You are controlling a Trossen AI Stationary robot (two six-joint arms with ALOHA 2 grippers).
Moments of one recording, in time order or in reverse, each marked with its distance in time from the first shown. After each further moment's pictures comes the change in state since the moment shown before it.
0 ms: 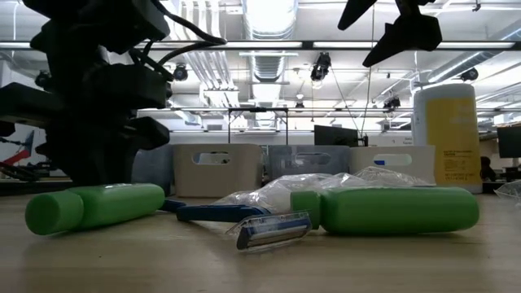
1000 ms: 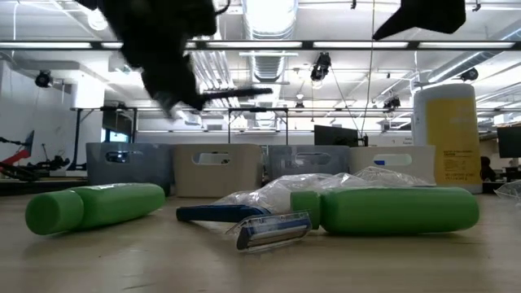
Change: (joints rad) left arm 0.045 -0.074 0.225 0.006 -0.035 -0.363; right arm 0.143 -0.001 0.000 0.093 0.031 0.130
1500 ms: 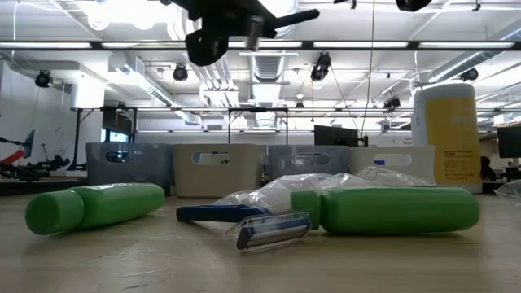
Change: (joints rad) left arm 0.085 -0.013 0.112 0.259 -0.109 -0.136; right arm 0.000 0.000 -0.002 0.324 0.339 0.160
